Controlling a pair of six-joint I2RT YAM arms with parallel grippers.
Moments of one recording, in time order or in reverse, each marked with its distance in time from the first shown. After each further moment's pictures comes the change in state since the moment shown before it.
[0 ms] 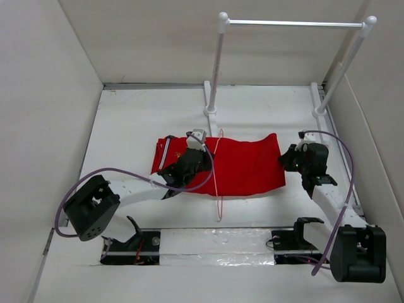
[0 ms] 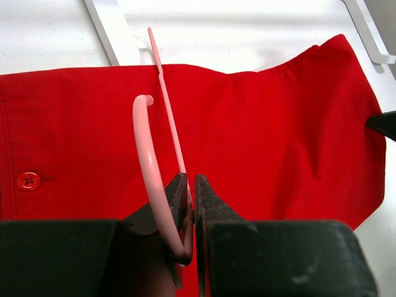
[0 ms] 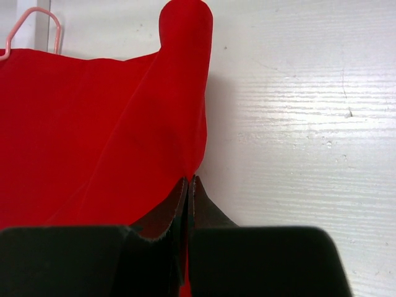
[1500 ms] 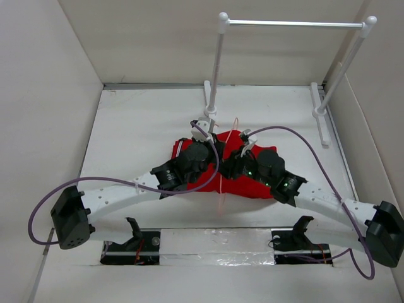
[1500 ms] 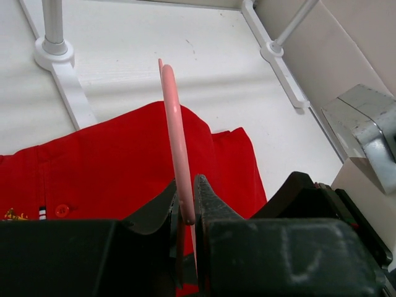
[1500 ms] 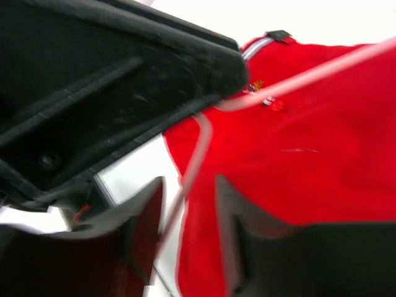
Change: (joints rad) left arm -0.169 -0.156 0.269 -0.265 -0.163 0.025; right arm 0.886 0.060 0.178 0.210 0.214 0.314
